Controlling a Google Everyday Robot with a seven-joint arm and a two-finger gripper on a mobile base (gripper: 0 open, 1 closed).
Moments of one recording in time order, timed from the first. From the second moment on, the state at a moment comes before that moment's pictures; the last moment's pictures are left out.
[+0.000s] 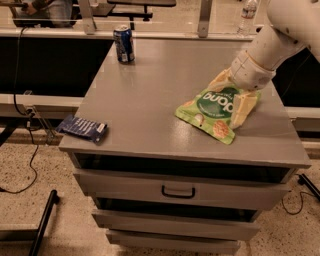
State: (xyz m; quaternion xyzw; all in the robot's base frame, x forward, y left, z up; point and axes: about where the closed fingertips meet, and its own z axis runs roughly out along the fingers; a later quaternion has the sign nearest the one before) arm 0.598 -0.181 0.847 -0.80 0.56 0.07 0.18
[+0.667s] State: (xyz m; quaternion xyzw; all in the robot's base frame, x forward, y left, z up) arm 0.588 -0.162 0.879 -0.79 0.57 0.11 0.22
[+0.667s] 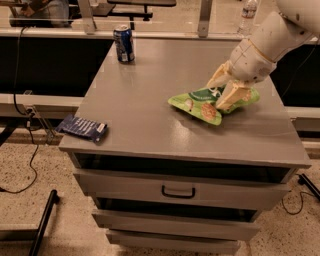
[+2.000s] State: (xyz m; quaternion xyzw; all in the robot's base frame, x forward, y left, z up) arm 0.632 -0.093 0.942 -0.76 0.55 0.00 0.35
